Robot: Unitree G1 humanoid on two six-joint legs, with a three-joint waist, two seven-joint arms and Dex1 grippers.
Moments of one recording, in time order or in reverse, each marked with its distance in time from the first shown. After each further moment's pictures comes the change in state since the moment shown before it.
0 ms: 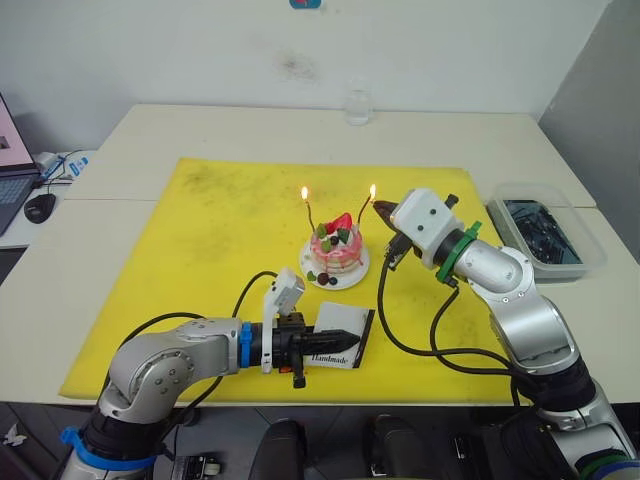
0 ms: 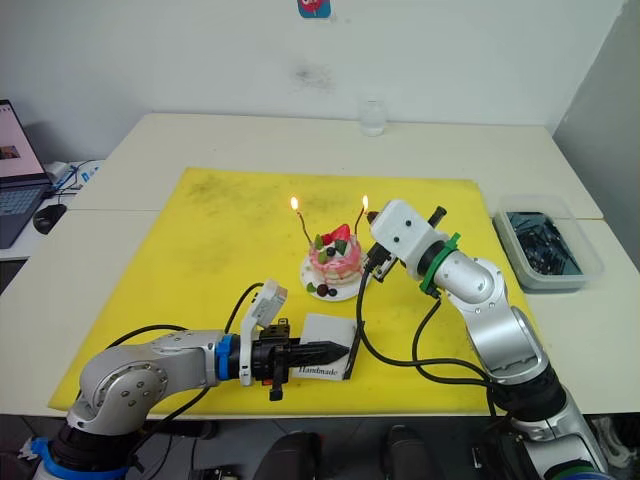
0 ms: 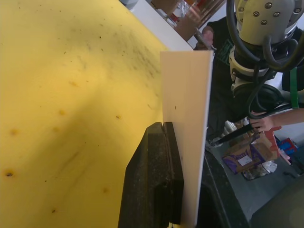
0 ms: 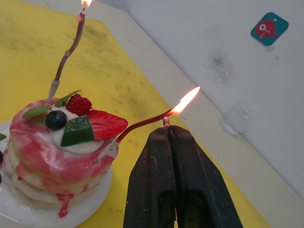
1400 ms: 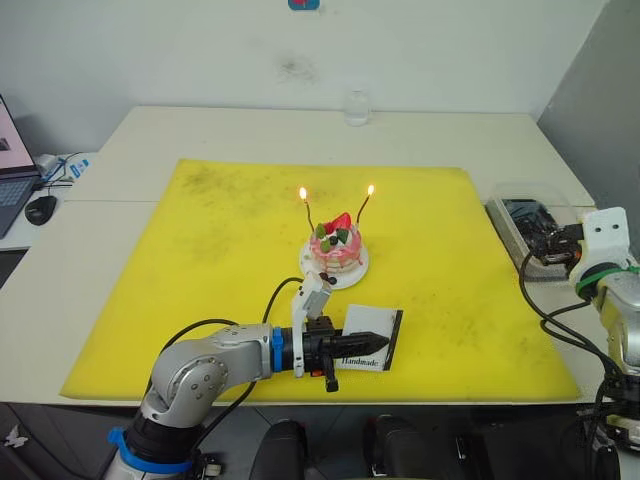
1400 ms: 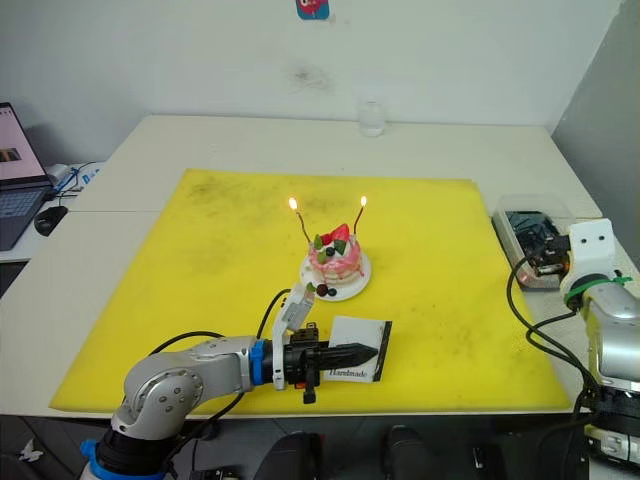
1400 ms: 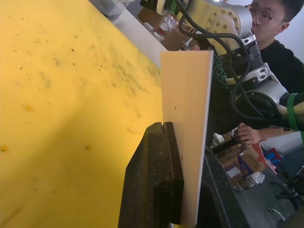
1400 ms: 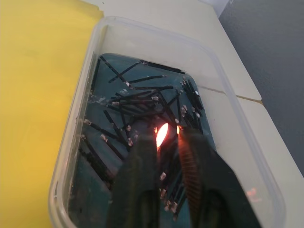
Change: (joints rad) left arm 0.000 -0.167 -0.080 0.010 0.042 -0.024 0.071; right arm 0.198 -0.160 -0.609 0.479 0.154 0.011 -0.143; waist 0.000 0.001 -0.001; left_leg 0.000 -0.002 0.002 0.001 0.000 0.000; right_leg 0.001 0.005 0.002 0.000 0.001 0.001
